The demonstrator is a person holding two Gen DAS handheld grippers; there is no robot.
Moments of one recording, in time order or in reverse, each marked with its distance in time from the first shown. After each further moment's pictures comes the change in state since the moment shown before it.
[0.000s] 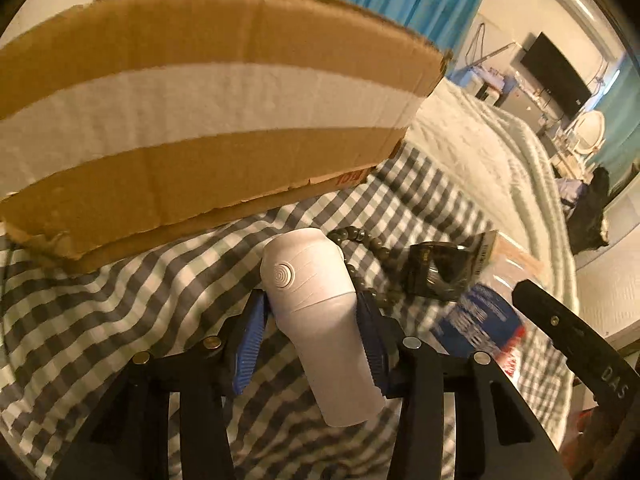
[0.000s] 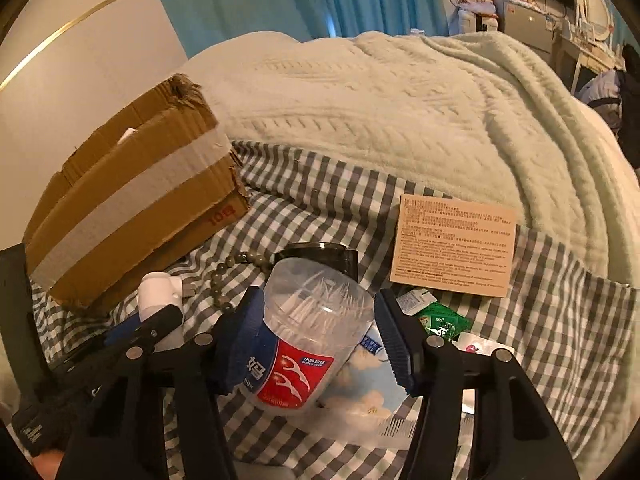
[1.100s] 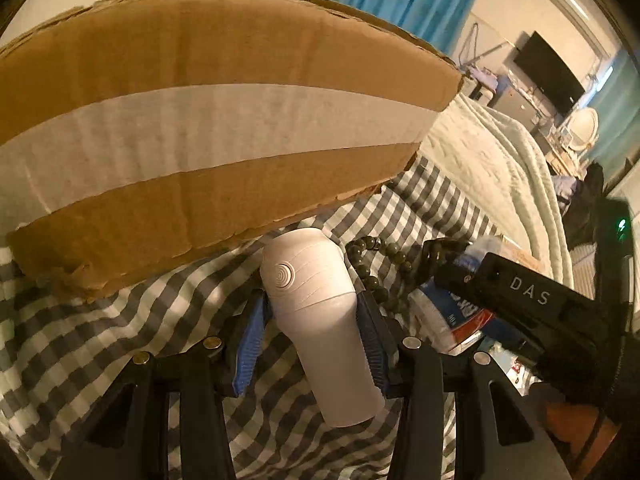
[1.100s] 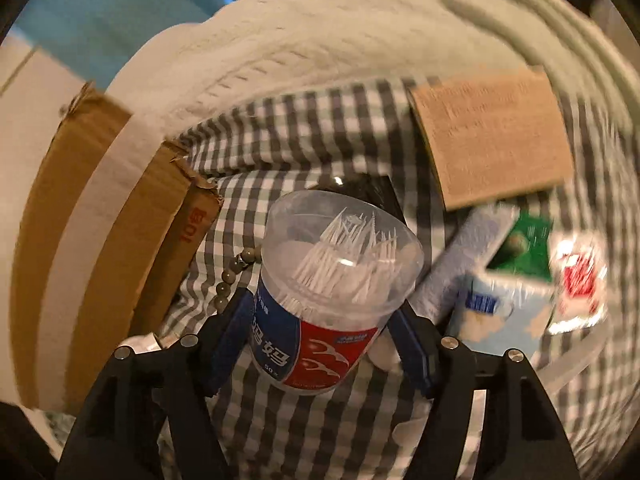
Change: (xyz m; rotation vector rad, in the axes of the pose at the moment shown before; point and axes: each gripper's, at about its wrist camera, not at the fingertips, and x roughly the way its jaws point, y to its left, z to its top) left arm 0.008 0.017 0.010 0.029 -0.005 -0.013; right arm 0.072 0.013 -0.001 0.373 0.131 -0.047
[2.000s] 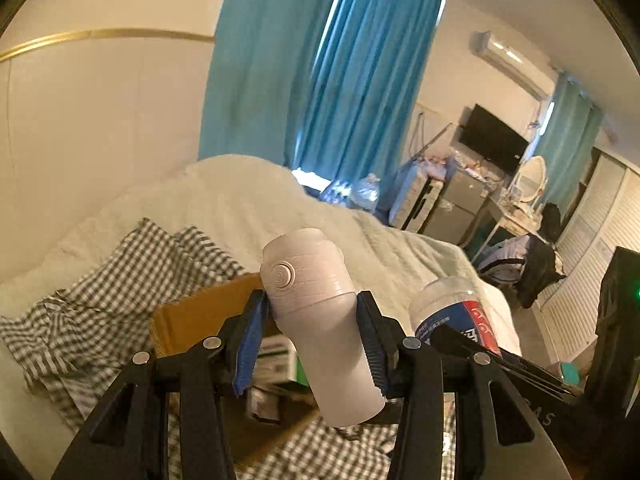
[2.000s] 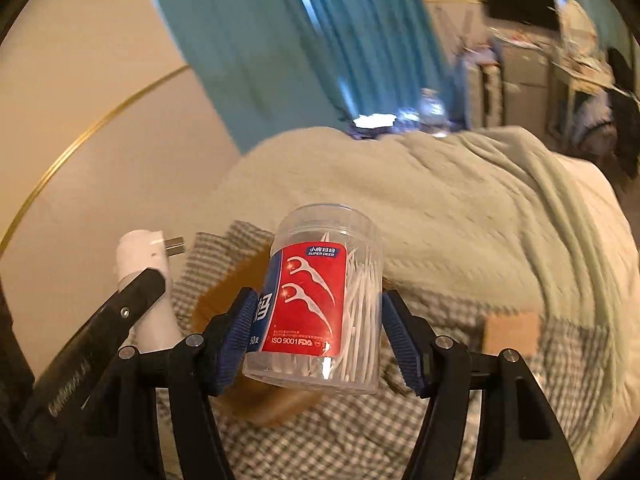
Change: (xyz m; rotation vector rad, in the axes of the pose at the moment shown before) left arm -0.236 0.025 0.201 0.117 -0.331 -0.089; right arm -0.232 0.191 0.055 -0.282 -0.300 0.194
